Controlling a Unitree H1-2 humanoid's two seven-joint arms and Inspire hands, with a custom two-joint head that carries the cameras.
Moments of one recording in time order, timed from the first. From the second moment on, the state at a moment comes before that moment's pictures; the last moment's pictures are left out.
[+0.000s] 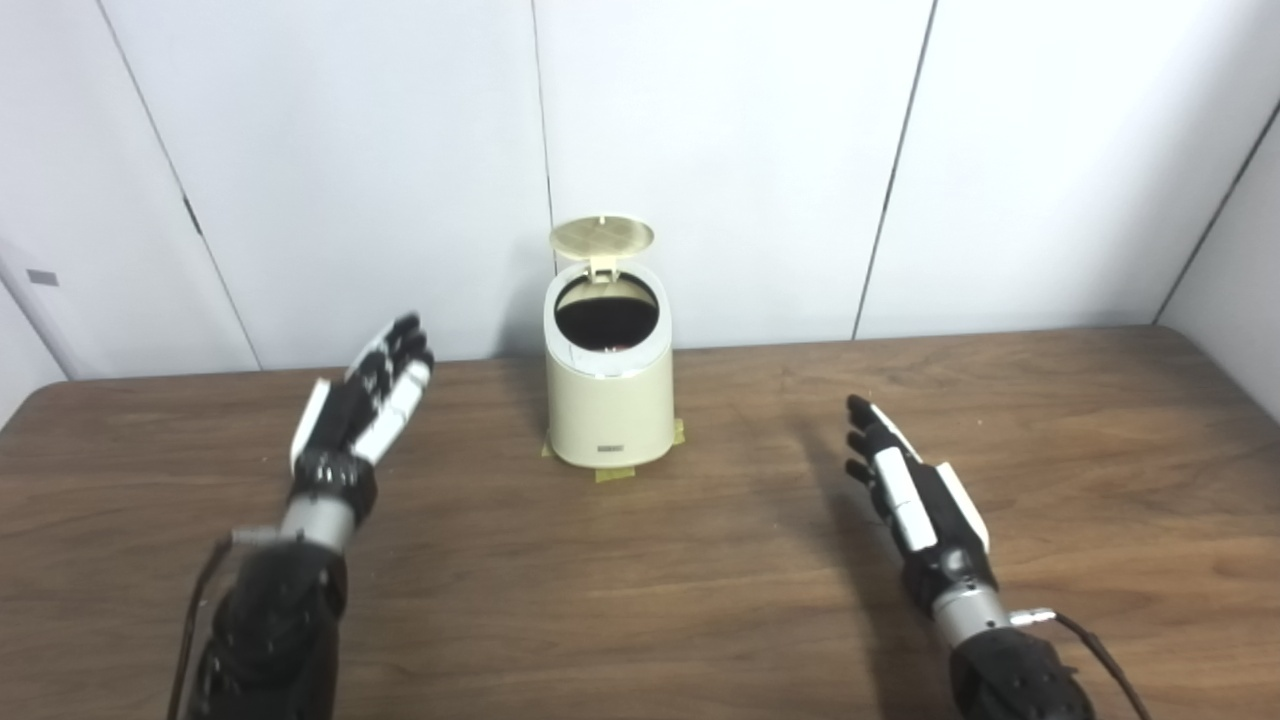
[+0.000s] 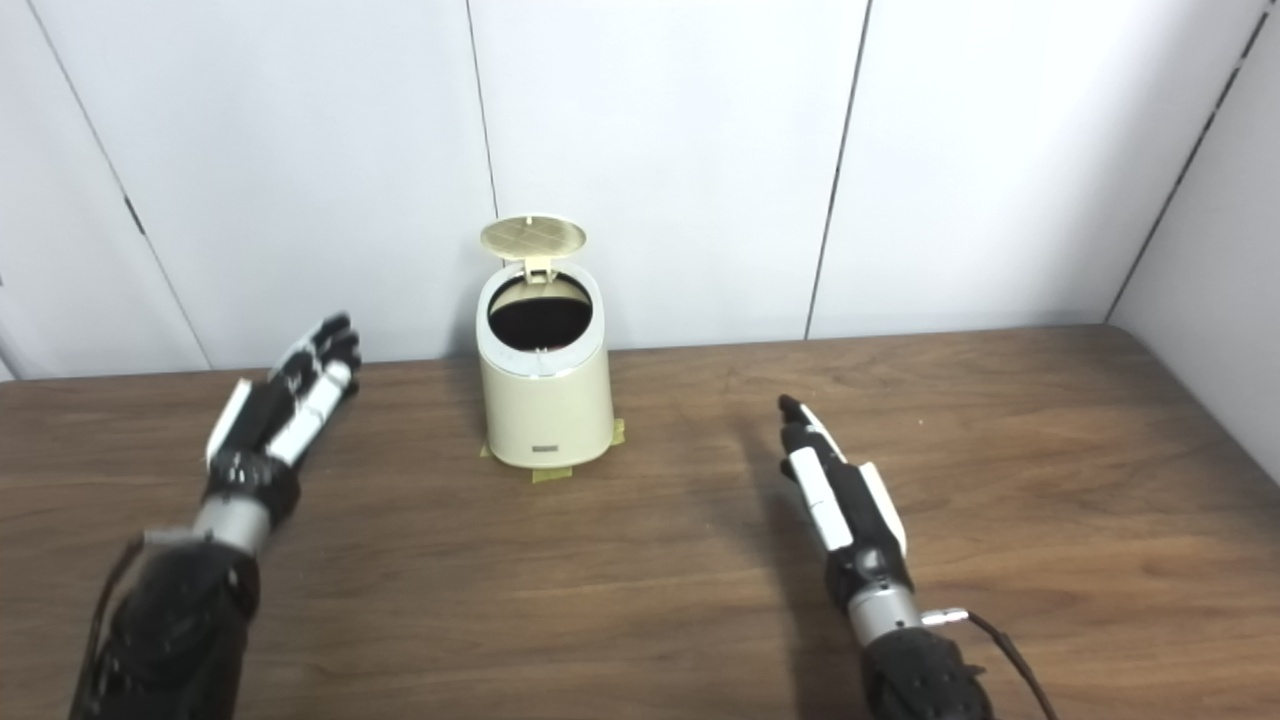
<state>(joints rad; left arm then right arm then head) -0.43 0.19 0.06 0.04 -0.04 0.24 -0.08 -0.08 -0.08 -0.04 -0.14 -0.06 0.21 0.01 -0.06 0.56</state>
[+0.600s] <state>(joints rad) -0.84 0.31 -0.12 0.24 0.13 0.36 -0.19 -0.04 -0.10 0.03 -0.10 -0.26 0.11 -0.05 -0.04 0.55</state>
